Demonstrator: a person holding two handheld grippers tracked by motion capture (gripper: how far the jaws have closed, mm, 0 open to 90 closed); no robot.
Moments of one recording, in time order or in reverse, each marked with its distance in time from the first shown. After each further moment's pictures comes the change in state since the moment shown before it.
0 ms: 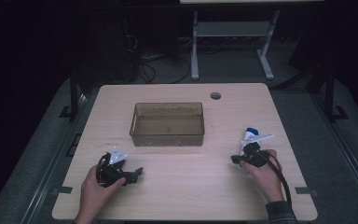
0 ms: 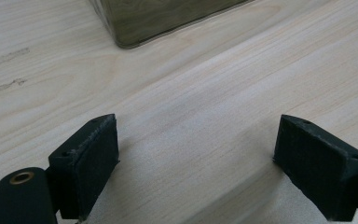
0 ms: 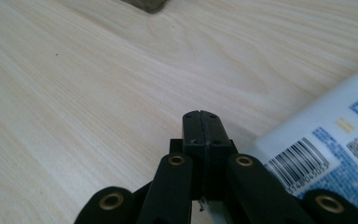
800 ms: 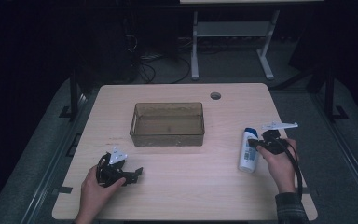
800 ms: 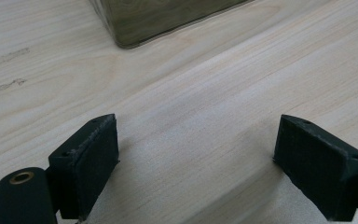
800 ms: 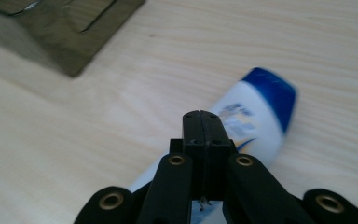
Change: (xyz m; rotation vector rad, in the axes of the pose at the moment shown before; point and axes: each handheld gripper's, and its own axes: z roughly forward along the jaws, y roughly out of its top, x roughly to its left) left arm 0.000 0.000 0.000 -0.004 0.000 -0.004; right arm -0.049 0.014 -0.032 -0.146 -0.136 0.089
